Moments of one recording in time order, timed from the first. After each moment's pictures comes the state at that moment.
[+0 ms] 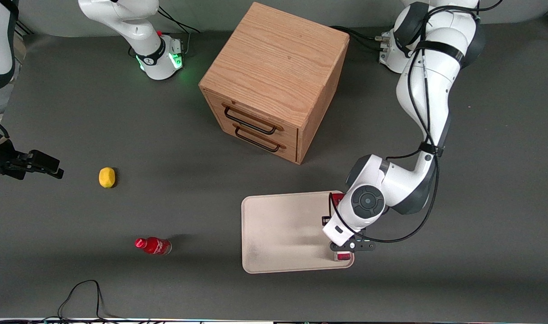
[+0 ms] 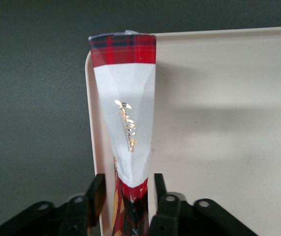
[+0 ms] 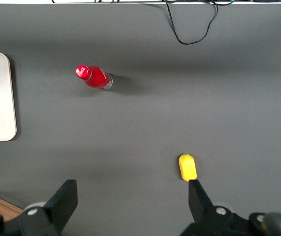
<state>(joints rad) -0.29 0.97 -0.23 -1.05 0.20 2.02 -0.53</state>
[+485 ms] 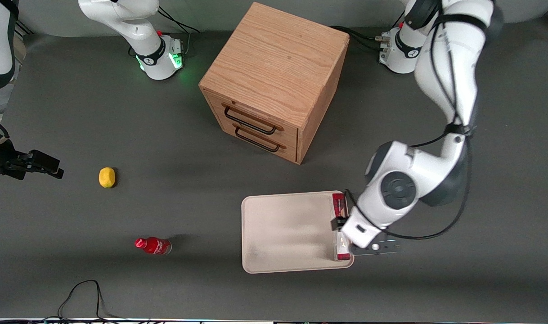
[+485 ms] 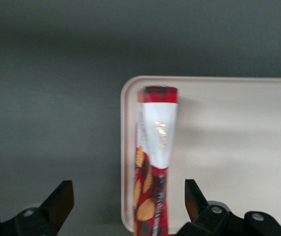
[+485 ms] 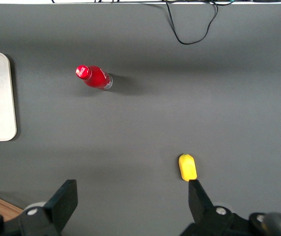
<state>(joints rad) -0.23 0.76 -0.20 -1.14 0.13 1.99 -0.53</state>
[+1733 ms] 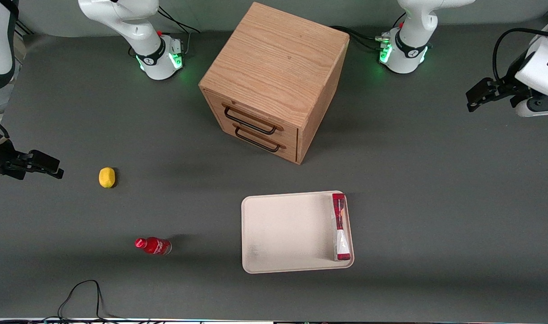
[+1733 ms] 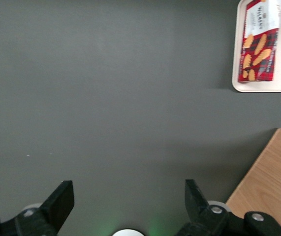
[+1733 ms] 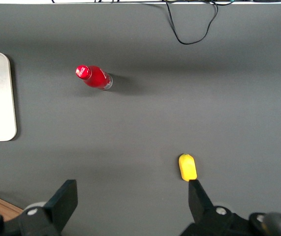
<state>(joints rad) 0.04 -0.13 -0.13 -1.71 0.01 1.54 -0.16</state>
